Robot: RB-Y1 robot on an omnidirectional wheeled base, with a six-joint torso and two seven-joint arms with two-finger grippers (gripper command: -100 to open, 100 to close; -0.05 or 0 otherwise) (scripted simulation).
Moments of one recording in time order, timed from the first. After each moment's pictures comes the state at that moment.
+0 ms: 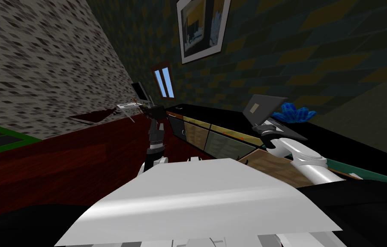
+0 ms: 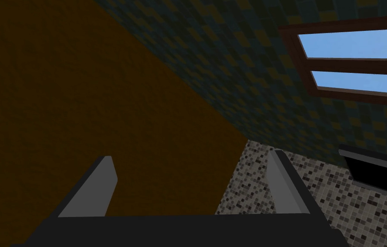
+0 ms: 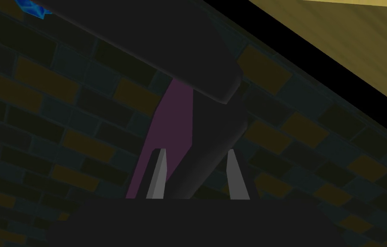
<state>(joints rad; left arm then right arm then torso) 0.49 0.04 -0.07 -2.26 -0.07 -0.51 -0.05 0.34 -0.91 -0.33 -1.57 0.71 0.22 0.40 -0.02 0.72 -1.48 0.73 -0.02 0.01</state>
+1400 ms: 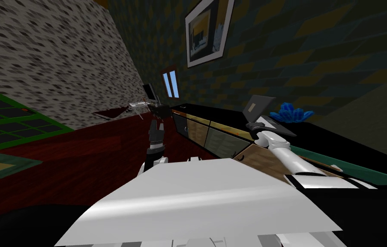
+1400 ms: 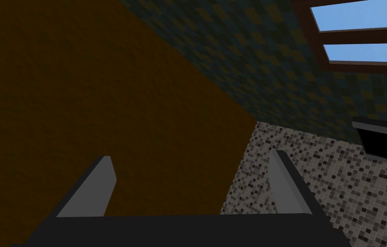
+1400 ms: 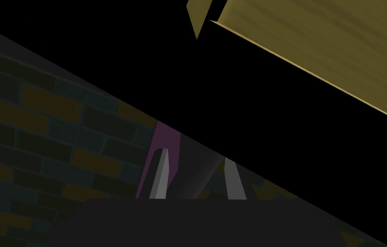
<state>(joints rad) 0.49 0.04 -0.07 -2.26 -0.07 -0.51 -0.05 -0.01 -0.91 -0.15 -1.21 0.81 0.24 0.27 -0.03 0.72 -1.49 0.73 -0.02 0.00</state>
